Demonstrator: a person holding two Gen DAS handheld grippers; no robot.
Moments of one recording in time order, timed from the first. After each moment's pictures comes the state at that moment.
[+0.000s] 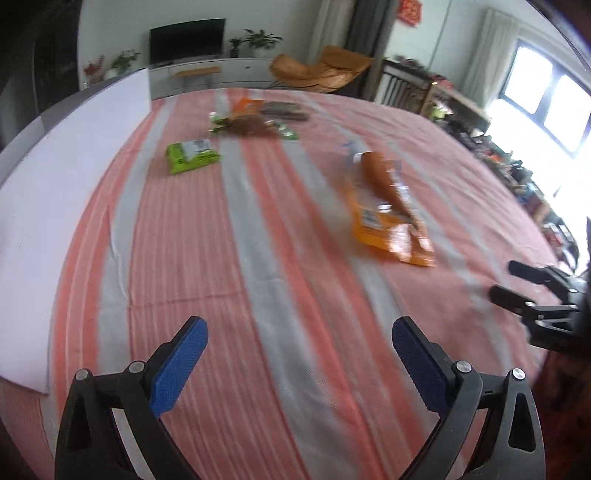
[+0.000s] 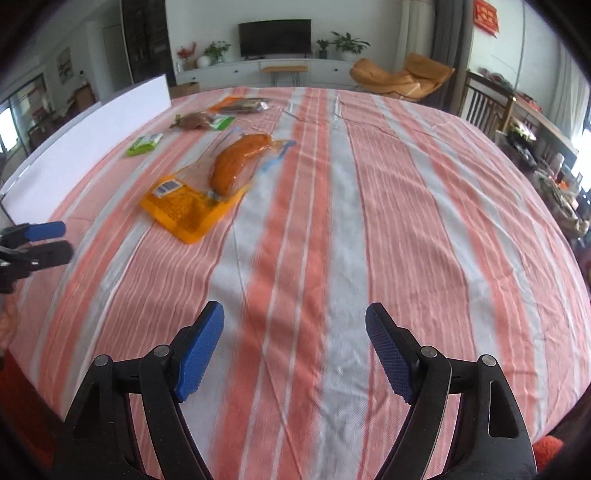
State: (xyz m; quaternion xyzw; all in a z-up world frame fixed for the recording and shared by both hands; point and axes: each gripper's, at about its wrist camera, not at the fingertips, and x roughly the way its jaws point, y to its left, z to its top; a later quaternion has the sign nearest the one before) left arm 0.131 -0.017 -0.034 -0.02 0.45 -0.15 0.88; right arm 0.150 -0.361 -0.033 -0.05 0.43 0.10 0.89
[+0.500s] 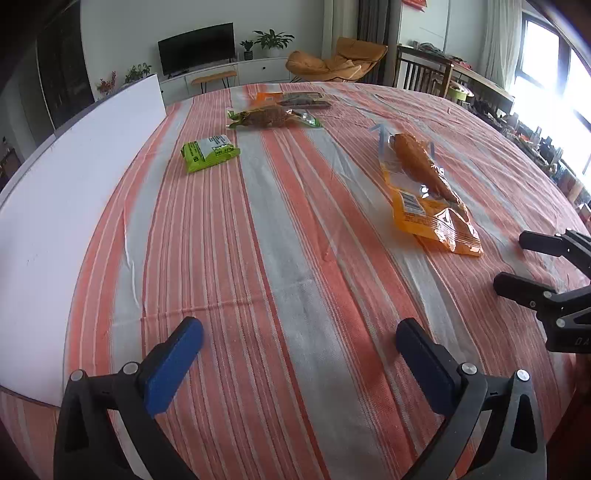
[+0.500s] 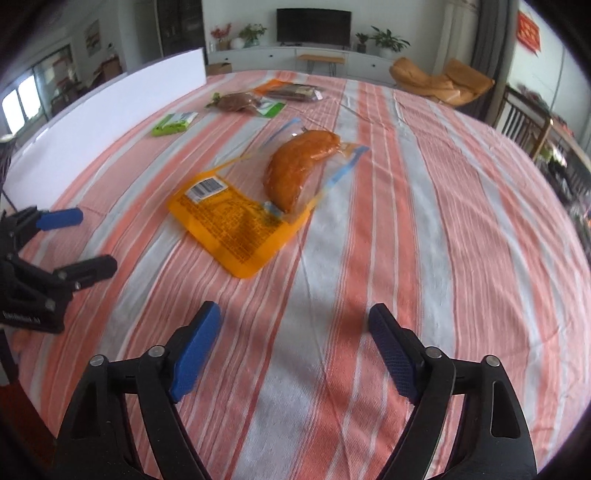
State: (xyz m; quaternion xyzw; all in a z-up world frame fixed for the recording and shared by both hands) left arm 0.142 -0.024 -0.057 0.04 0.45 -0.11 0.89; right arm 0.176 -0.316 -0.048 -0.08 0.45 0.16 0.88
